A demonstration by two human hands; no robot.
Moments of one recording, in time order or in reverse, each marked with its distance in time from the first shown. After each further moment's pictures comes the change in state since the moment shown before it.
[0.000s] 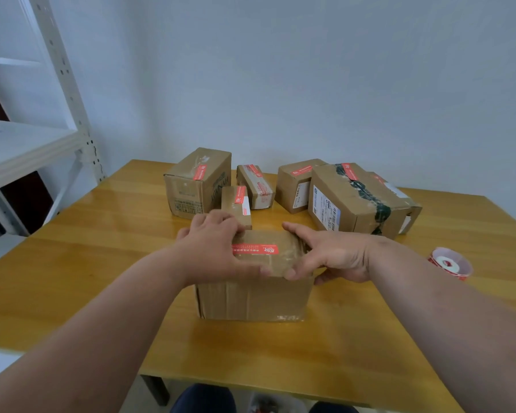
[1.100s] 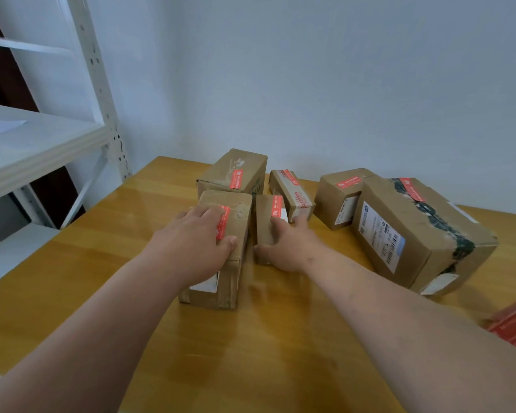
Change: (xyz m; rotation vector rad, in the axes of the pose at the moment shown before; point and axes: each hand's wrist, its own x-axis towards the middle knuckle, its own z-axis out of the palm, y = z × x) left_hand 0.032 -0.084 -0.018 0.008 0.204 -0.176; right_hand 0.149 -0.058 0.040 -0.609 0.462 0.040
